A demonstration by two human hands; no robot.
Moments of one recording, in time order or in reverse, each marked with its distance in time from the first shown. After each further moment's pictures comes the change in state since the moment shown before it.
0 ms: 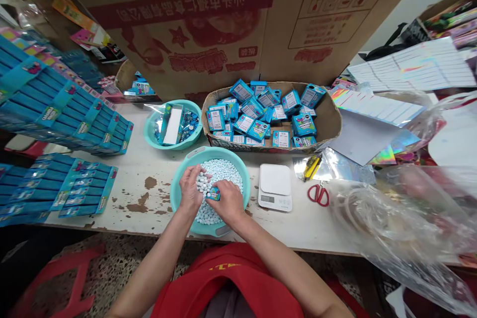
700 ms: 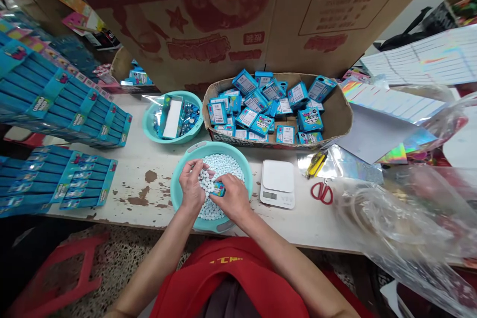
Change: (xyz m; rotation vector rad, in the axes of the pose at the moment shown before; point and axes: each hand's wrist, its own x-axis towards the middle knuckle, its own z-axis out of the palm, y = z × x) left_hand -0.006 0.000 0.010 0.030 0.002 0.044; right_hand 0.007 0.004 -0.015 0.139 -0.014 0.015
